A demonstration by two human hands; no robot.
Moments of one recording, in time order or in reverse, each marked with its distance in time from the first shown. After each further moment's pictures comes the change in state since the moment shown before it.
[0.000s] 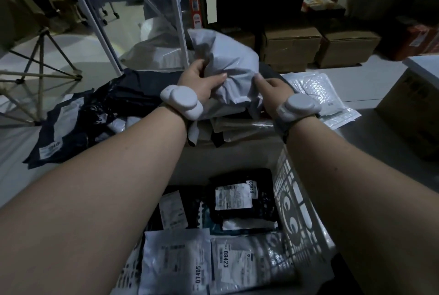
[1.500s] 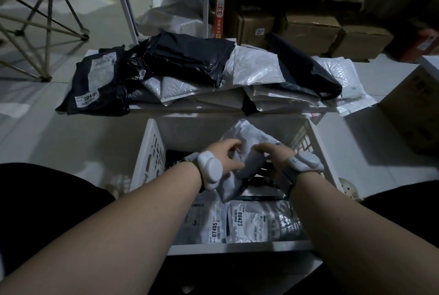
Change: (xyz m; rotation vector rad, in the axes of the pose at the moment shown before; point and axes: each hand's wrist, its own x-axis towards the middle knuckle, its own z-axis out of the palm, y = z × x) left_hand -0.150 -0.119 -0.071 0.560 -0.510 -0.267; right_hand -0.120 0.083 0.109 0.448 -0.087 0.578
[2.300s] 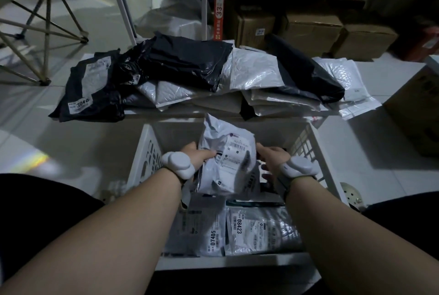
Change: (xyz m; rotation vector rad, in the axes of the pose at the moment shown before) left_hand 0.013 -0.040 -0.024 -0.548 0.244 -0.354; right_hand 0.041 0.007 -0.006 -0.206 0.015 -0.041
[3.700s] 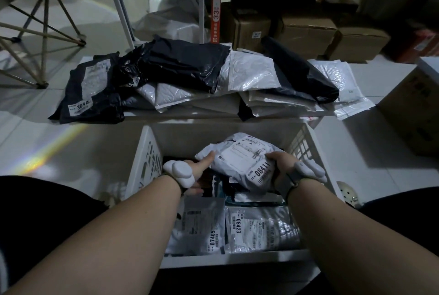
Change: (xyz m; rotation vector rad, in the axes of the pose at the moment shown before) left_hand -0.013 -0.017 0.002 -0.004 -0.104 -0.341; right_hand 0.015 0.015 -0.017 0.259 0.034 0.204
